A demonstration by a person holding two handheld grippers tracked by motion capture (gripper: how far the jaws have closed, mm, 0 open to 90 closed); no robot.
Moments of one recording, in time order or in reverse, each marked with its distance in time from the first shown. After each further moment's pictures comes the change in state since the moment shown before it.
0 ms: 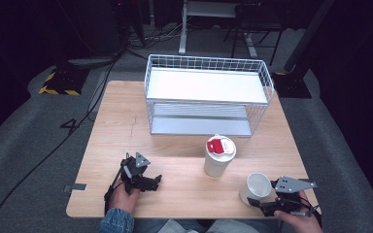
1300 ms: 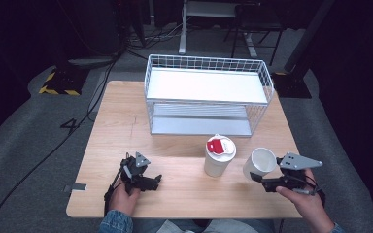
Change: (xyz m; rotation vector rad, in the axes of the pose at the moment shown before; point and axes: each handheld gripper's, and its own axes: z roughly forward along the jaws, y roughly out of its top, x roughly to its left) left arm 0.000 0.000 0.000 0.000 0.003 -0.007; right arm -0.024 0.067 -0.014 -0.066 -0.121 -0.021
